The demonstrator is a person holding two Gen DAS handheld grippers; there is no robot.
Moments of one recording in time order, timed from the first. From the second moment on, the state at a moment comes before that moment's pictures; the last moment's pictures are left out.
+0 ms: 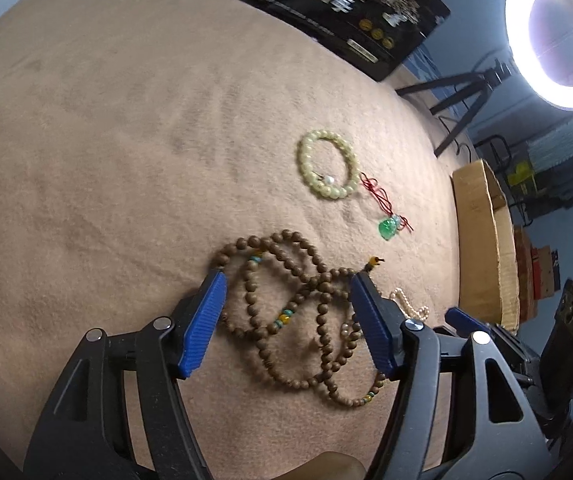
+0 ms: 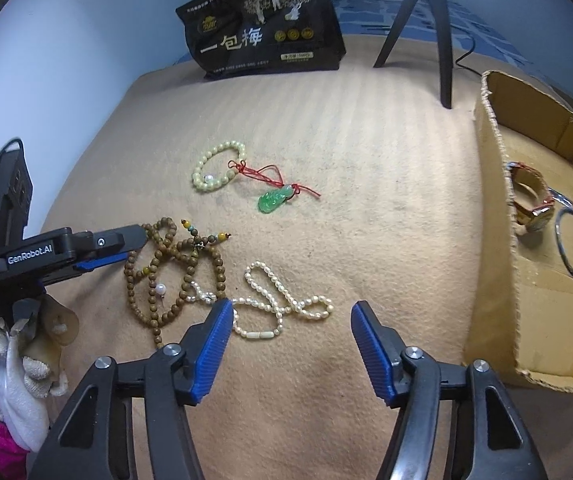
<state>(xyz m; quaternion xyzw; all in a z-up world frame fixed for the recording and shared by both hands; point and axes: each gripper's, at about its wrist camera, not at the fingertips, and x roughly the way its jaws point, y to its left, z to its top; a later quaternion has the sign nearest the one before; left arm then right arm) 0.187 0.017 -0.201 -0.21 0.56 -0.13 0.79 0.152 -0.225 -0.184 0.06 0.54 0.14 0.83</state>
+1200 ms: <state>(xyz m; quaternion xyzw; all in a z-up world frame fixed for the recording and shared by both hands) 0.190 -0.029 -0.207 -0.08 0.53 -0.12 0.83 0.171 -0.178 -0.208 -0.05 0.56 0.15 0.82</state>
